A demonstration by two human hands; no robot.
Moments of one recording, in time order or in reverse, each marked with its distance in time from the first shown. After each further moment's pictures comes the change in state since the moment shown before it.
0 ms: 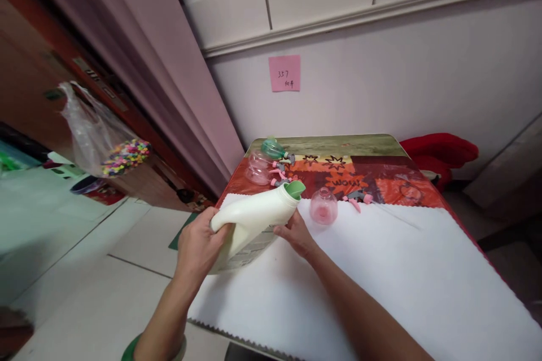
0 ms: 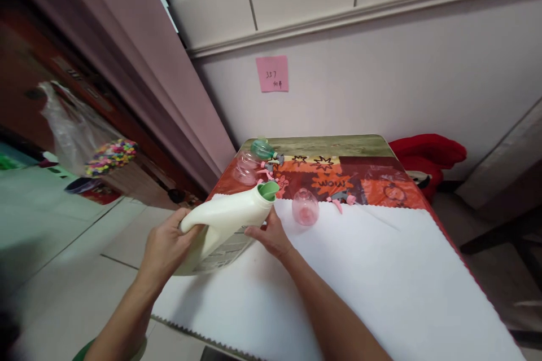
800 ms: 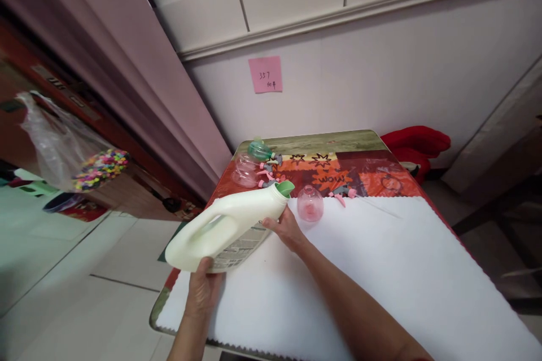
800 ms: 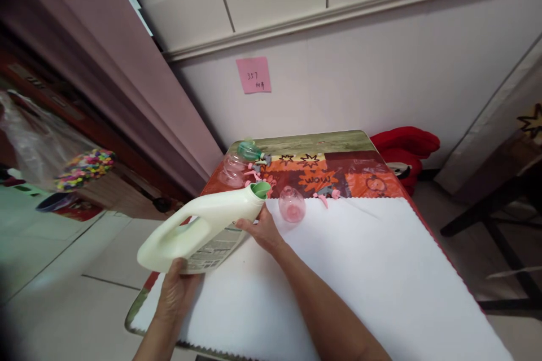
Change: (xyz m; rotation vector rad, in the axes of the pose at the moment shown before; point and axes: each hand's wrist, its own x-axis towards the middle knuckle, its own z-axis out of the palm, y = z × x) left_hand -0.051 -0.063 0.108 -1.399 0.149 -0.476; right_hand 0.008 -0.008 -0.008 -0.087 0.103 -0.038
